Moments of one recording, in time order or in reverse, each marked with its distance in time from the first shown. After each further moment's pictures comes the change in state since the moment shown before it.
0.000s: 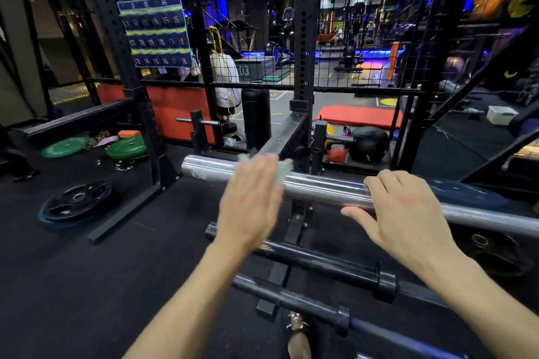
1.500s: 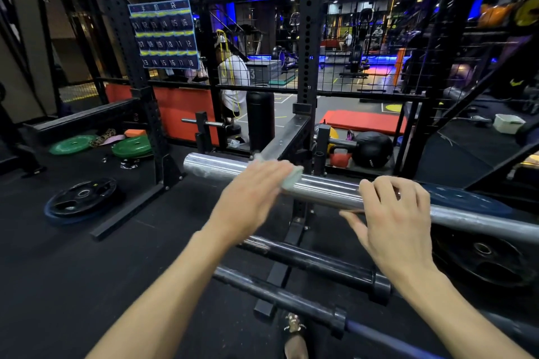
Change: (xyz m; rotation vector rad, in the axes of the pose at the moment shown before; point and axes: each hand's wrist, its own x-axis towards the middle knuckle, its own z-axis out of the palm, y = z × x) left_hand 0.007 -0.011 -0.014 -0.230 -0.107 0.199; right_hand -0.015 -0.020 0.005 0.075 0.288 0.135
